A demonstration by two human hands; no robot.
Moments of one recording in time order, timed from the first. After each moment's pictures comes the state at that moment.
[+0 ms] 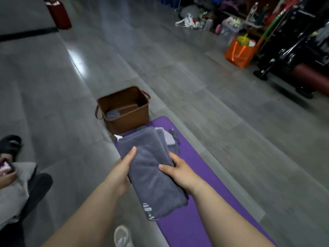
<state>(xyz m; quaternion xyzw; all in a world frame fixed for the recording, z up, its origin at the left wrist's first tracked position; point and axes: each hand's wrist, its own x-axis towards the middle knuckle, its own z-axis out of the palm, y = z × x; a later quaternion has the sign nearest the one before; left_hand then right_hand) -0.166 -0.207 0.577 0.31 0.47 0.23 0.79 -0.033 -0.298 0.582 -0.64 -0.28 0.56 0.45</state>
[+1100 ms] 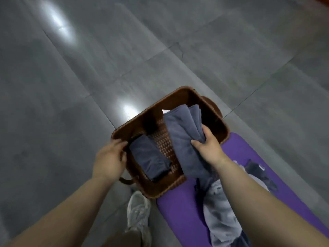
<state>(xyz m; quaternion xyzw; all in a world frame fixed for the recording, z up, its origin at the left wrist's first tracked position) -0.123 0.516 0.194 0.83 0.49 -0.04 0.26 0.094 0.393 0.214 -0.79 -0.21 0.43 0.38</state>
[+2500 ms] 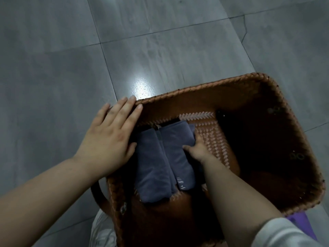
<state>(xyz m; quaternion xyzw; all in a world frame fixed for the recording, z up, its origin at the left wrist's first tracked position) -0.114 0.580 0.036 0.92 0.40 -0.01 0.05 0.111 0.506 -0.076 -0.80 -0.23 0.53 0.17</state>
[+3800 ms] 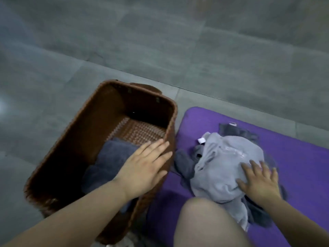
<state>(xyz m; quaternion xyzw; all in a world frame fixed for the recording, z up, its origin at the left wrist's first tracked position) 0.013 0.426 0.098 0.99 -0.12 -0.05 0.05 0.100 0.122 0.032 -0.97 -0.11 0.22 -0.05</state>
